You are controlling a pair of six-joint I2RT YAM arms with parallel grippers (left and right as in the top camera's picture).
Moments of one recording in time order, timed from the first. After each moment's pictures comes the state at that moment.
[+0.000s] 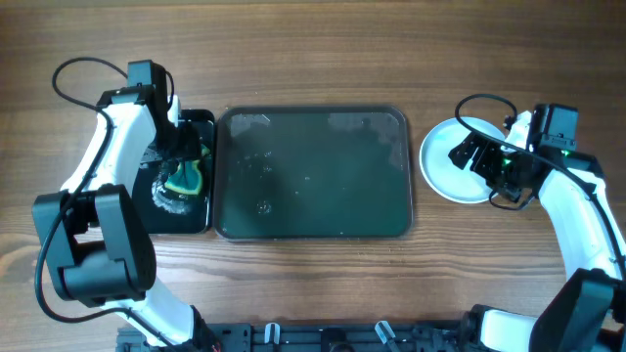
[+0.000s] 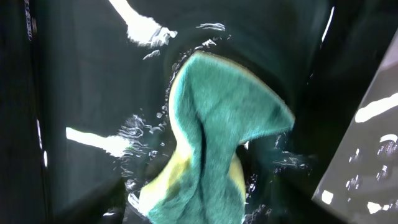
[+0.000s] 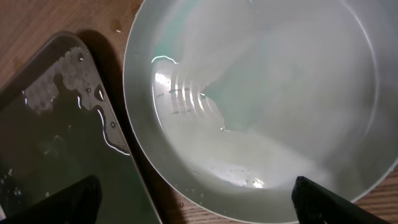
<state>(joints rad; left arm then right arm) 0.10 1.85 1.31 -0.92 -0.07 -0.07 -0.25 1.46 0.91 -0.67 -0.34 0.28</state>
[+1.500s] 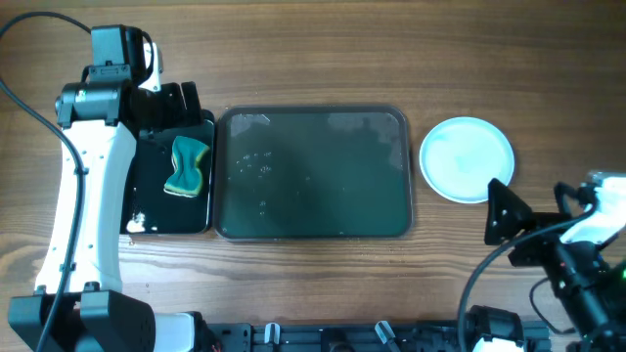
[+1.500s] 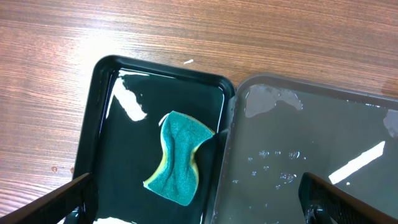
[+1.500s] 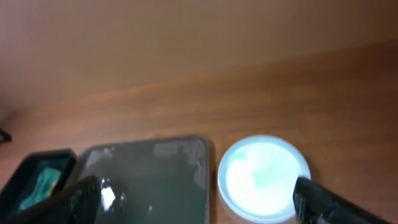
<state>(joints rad) 0.05 1.56 1.49 -1.03 -0.04 -0.13 -0.18 0.54 1.13 -0.96 -0.30 0.12</state>
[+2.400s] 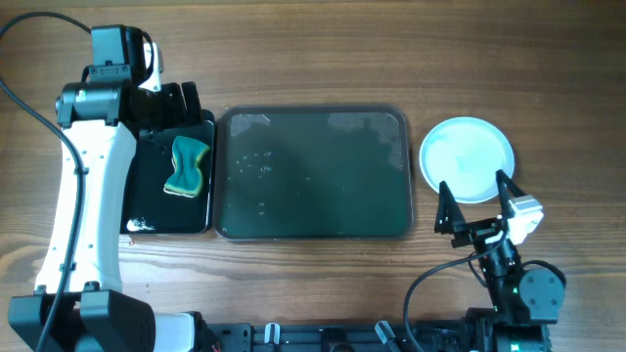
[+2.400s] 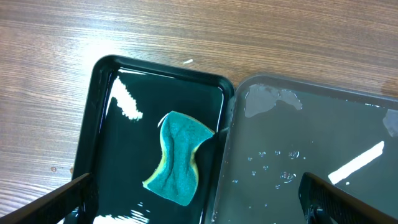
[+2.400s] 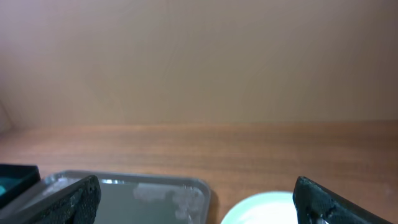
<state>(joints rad) 0.05 1.56 1.49 -1.03 -0.04 -0.13 -0.04 0.02 0.08 -0.01 -0.26 0.14</state>
